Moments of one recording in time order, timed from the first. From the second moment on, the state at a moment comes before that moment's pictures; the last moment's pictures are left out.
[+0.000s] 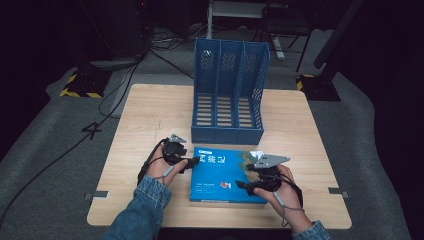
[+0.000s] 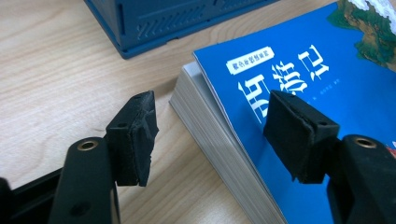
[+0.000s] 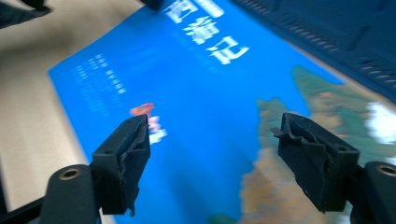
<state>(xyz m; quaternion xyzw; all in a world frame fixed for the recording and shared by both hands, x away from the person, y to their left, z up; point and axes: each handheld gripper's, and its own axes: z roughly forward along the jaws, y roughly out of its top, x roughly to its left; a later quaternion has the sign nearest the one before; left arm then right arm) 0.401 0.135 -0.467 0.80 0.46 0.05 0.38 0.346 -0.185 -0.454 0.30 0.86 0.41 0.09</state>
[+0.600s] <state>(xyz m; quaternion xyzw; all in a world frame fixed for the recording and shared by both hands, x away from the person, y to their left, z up) 0.394 0.124 -0.476 0.82 0.43 0.02 0.38 0.331 -0.164 -0.472 0.25 0.88 0.40 0.07</state>
